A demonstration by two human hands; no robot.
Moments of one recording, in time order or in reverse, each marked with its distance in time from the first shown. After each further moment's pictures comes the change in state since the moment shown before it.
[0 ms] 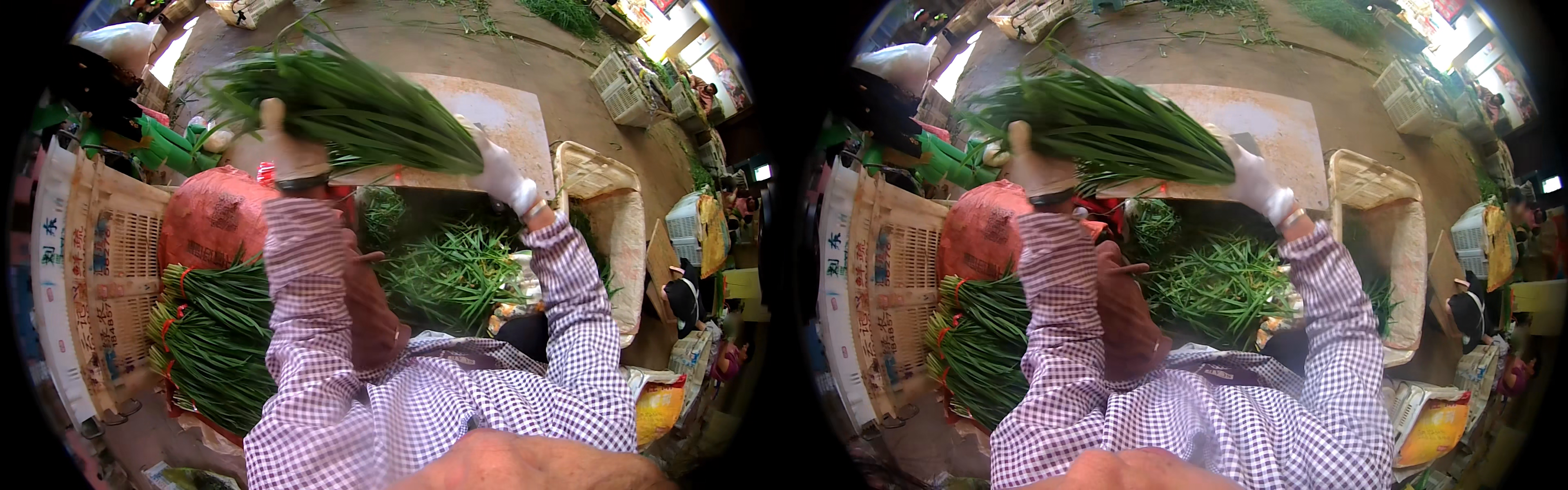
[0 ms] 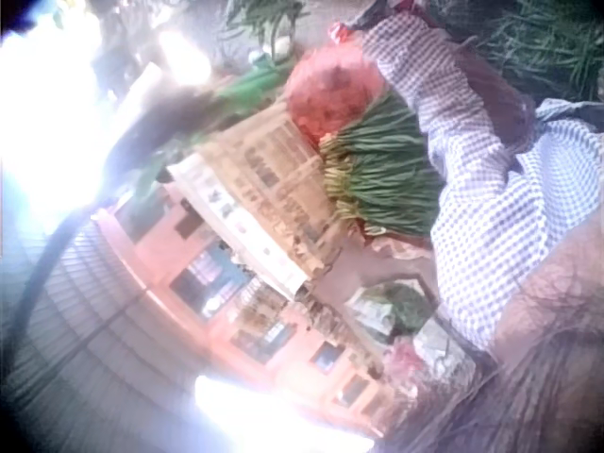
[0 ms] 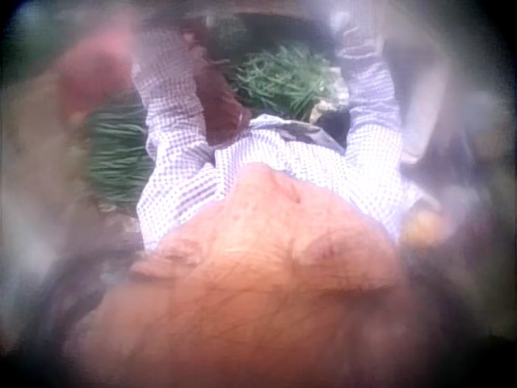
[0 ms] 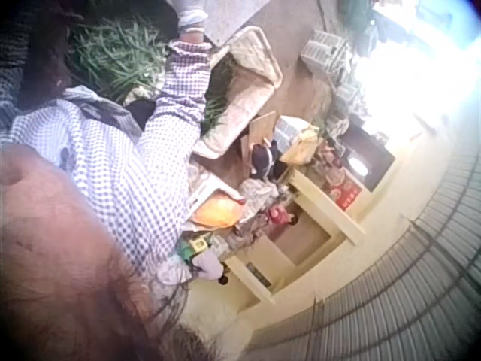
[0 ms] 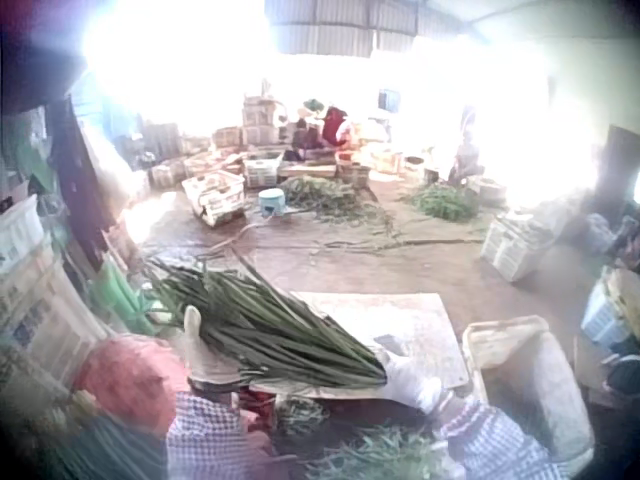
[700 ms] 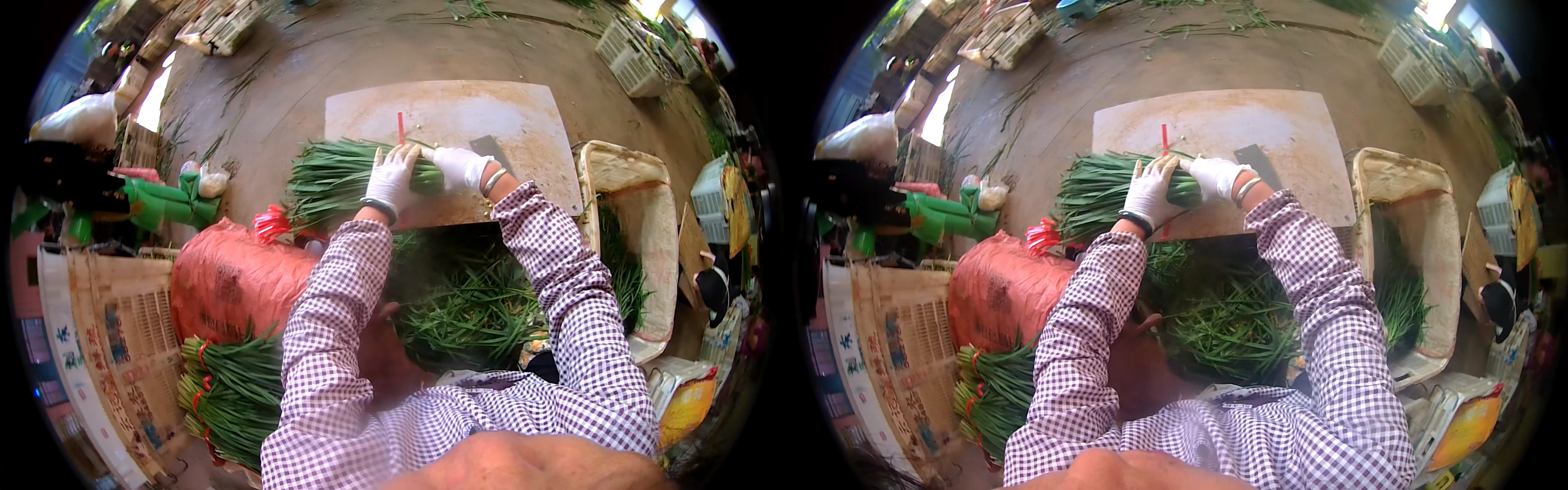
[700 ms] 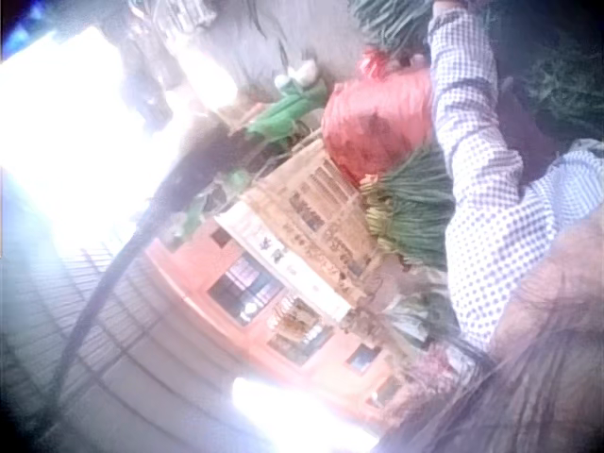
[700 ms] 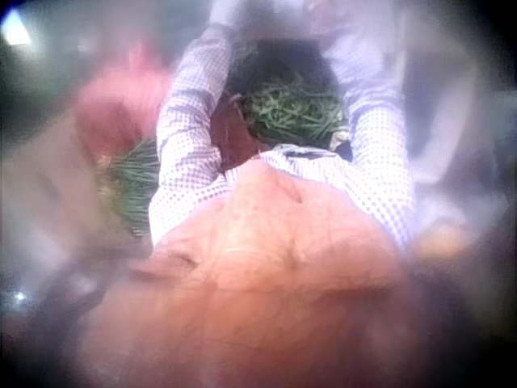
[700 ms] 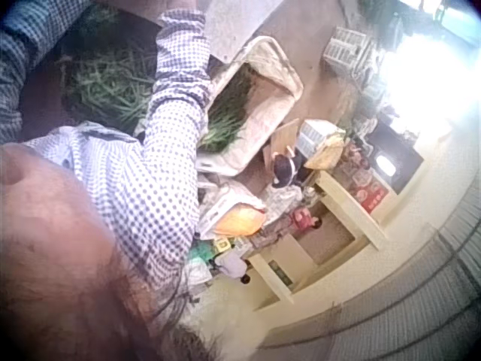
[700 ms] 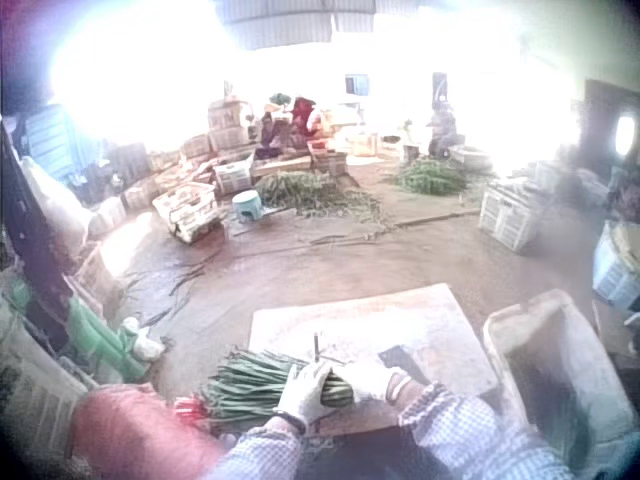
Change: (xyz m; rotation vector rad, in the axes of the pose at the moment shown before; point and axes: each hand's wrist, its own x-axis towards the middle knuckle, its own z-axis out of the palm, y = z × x) left_hand 0.053 -0.230 -0.117 2.002 -0.972 0.188; right_hand 0.098 0.149 0.112 -0.183 -0.669 0.172
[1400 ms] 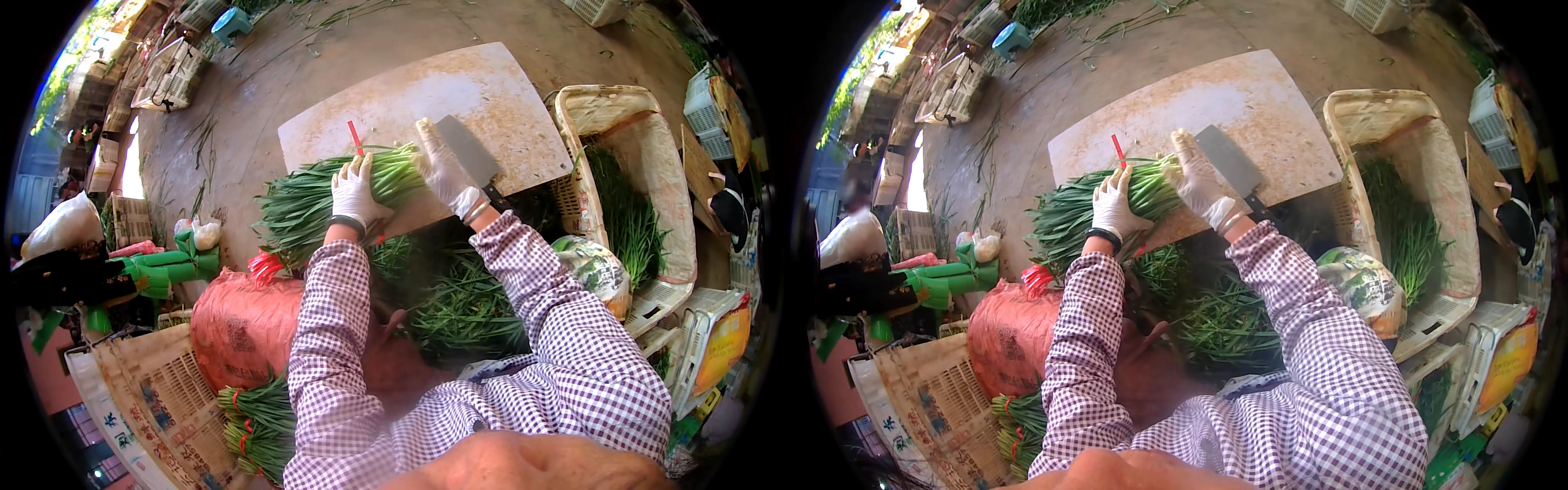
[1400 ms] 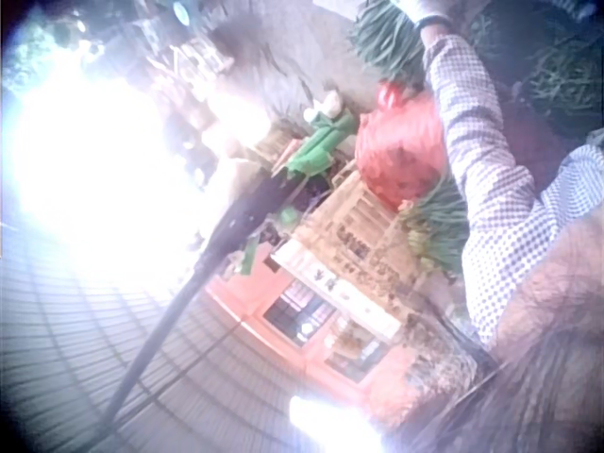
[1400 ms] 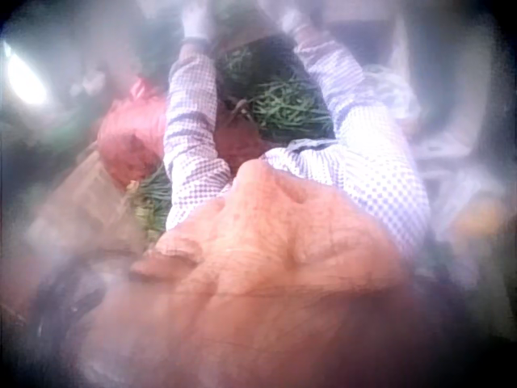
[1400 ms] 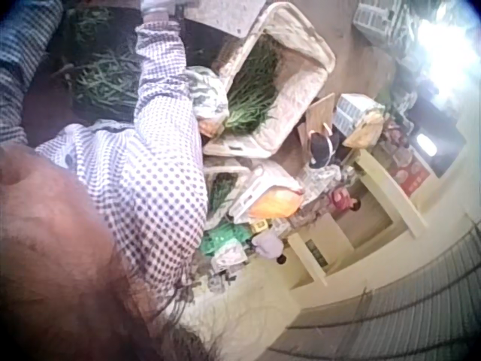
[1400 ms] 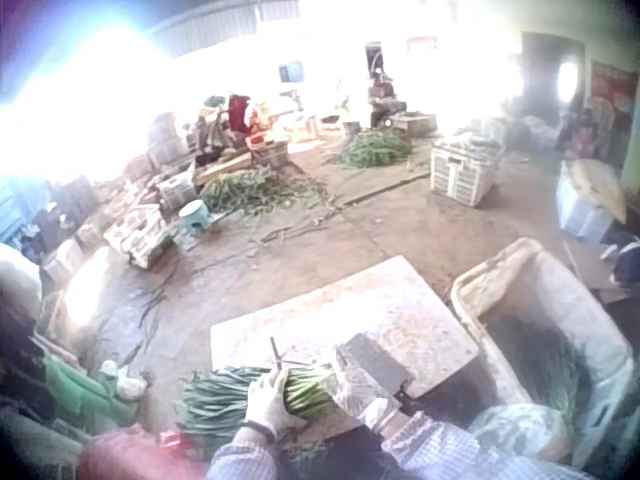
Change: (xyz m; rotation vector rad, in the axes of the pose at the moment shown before) left_hand 0.014 -0.003 -0.002 0.119 -0.319 -0.125; right_hand -0.030 0.014 0.079 0.661 0.958 0.163
